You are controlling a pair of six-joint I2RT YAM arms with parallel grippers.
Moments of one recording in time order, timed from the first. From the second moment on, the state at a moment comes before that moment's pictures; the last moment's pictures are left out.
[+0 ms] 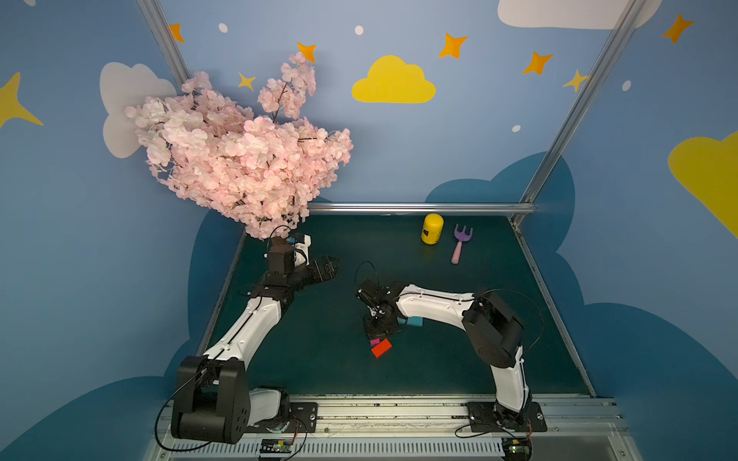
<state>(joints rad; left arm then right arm) -0.08 1.29 0.81 -0.05 0.46 -0.45 1.02 2.02 1.42 -0.80 -0.18 0.74</state>
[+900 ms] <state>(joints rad) -0.08 1.30 0.81 -0.02 0.53 -0.45 0.98 1.90 1.26 -0.77 -0.15 0.89</state>
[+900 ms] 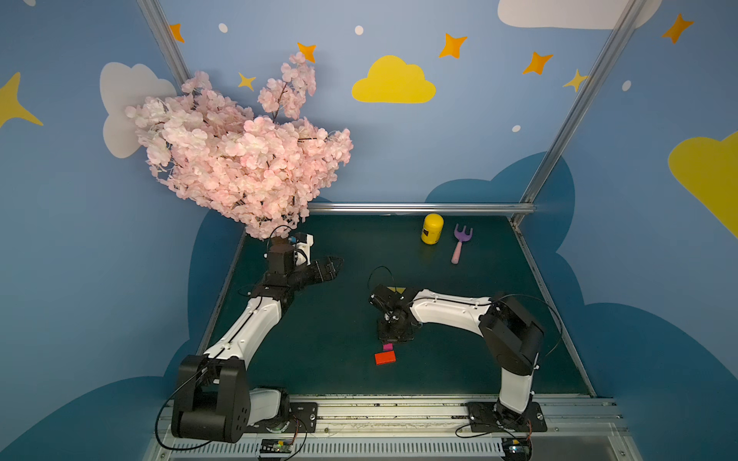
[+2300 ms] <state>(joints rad) -0.08 1.32 0.81 -0.02 0.54 -0.45 0.95 1.93 1.29 -0.74 -0.15 0.91</state>
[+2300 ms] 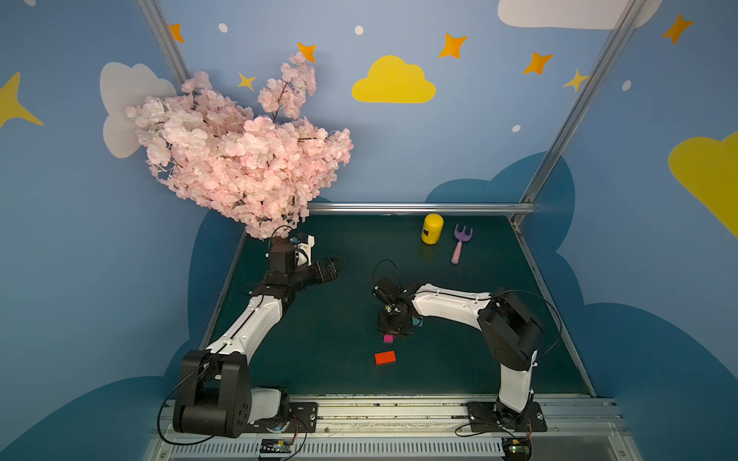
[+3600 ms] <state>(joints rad) -0.07 1.32 0.81 -0.03 0.54 -0.47 1.14 1.84 1.35 -1.02 -0.07 0.18</state>
